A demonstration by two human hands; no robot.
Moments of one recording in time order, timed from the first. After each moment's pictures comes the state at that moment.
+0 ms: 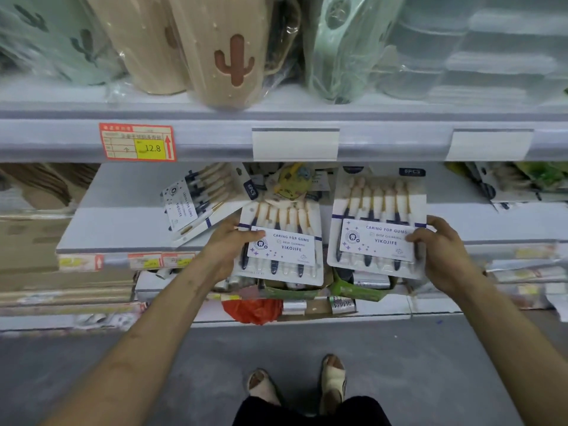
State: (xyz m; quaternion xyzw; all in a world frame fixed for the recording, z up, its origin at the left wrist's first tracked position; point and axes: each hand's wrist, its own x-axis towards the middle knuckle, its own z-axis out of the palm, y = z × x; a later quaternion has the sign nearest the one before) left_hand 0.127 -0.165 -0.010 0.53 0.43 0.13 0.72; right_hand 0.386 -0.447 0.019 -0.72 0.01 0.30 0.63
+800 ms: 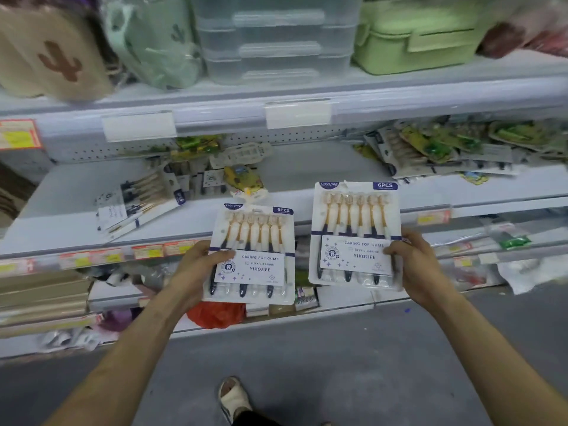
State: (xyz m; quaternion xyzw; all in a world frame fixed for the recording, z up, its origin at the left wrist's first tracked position) left_hand 0.158 -0.338 -0.007 0.53 0.46 0.14 0.70; right_hand 0.413 -0.639 0.017 -0.70 0.00 0.27 0.66
